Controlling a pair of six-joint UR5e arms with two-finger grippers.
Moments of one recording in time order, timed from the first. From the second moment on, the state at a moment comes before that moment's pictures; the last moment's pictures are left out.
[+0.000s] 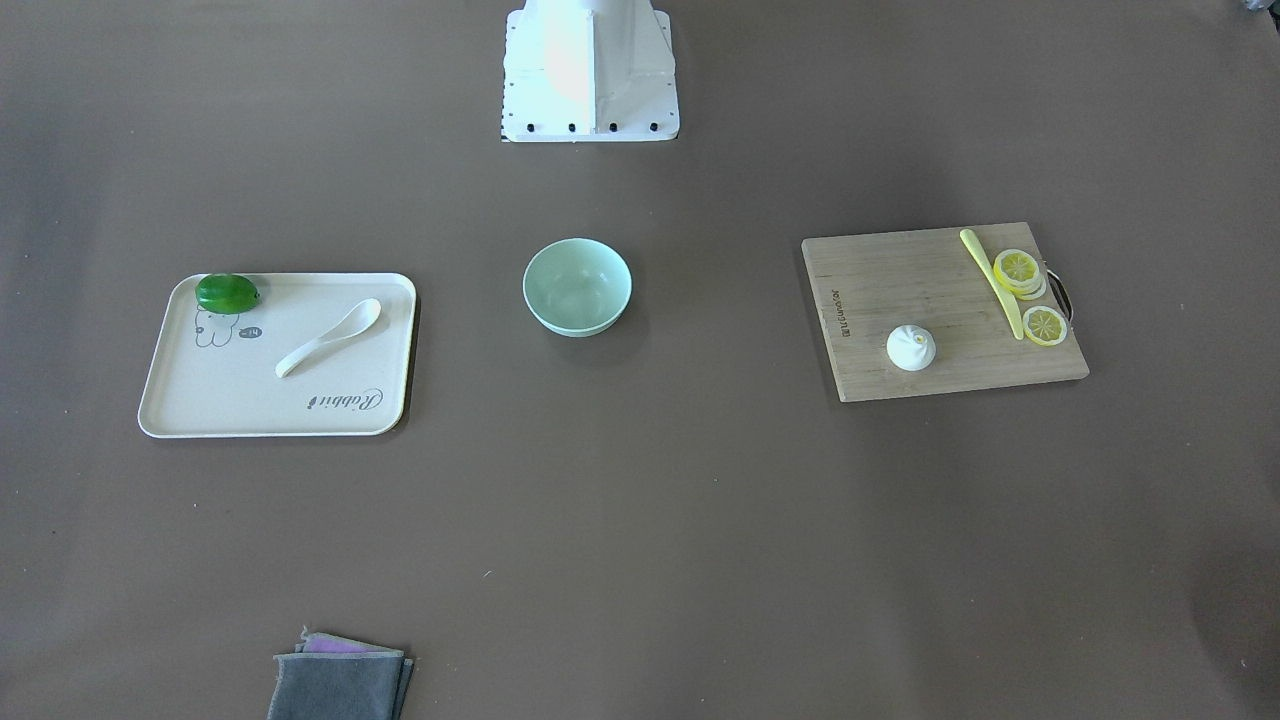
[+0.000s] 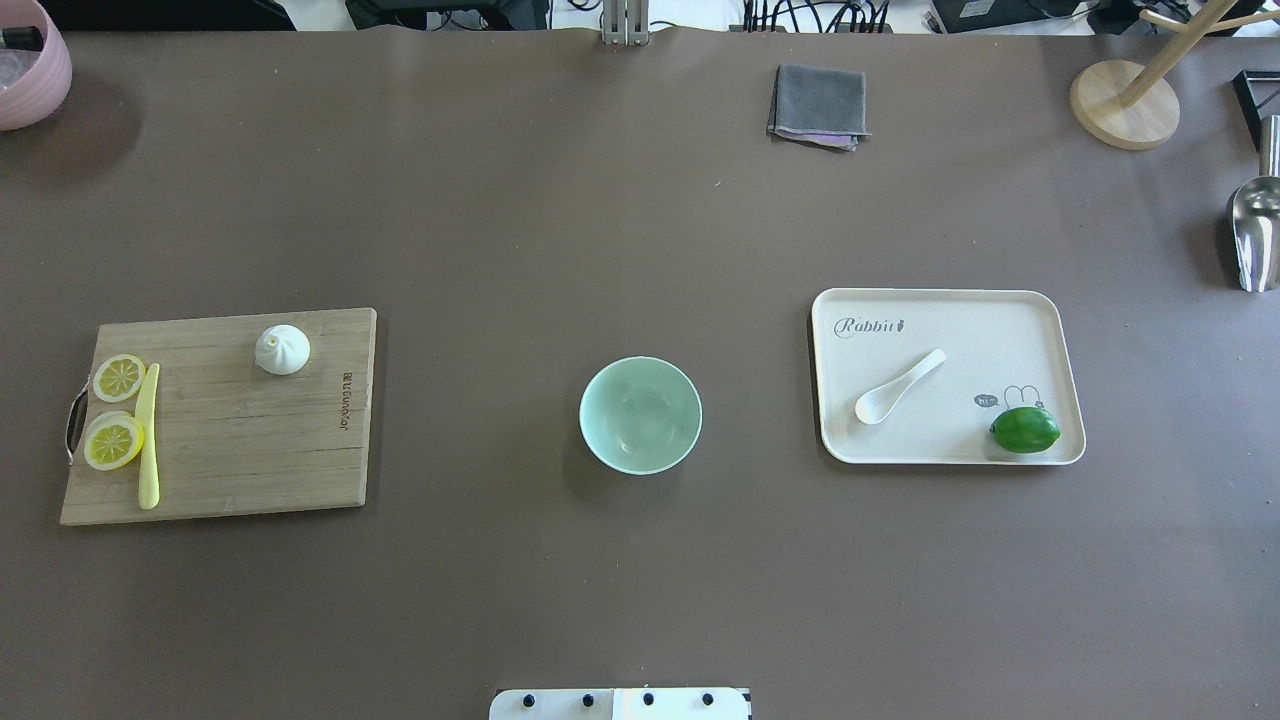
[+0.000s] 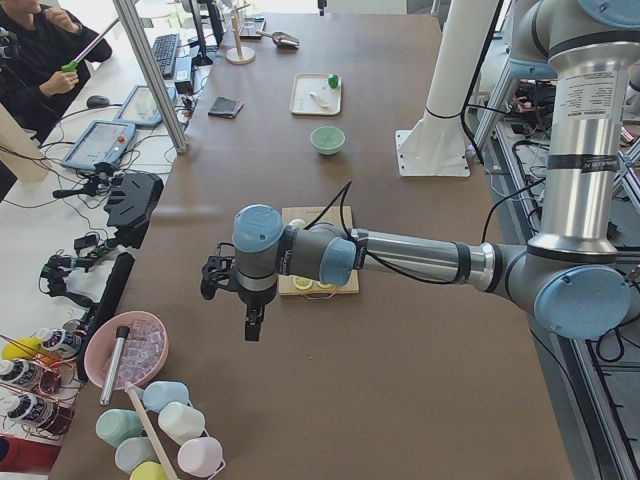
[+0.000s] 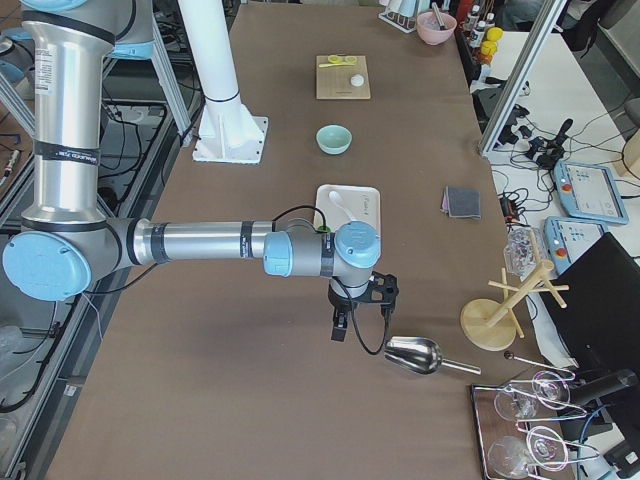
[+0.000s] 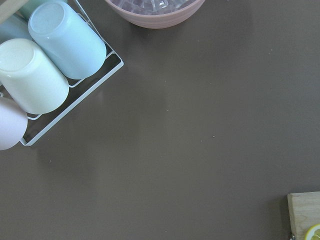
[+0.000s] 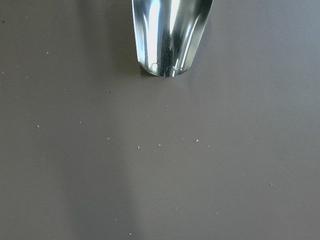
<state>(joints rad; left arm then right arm) -1.57 -1.58 -1.68 -1.67 -2.29 -0.15 1.50 -1.68 1.73 -1.61 2.32 0.18</state>
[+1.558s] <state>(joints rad) -1.56 -1.59 -1.73 -1.67 -2.31 -0.15 1.49 -1.66 1.79 -1.61 2.35 0.23</state>
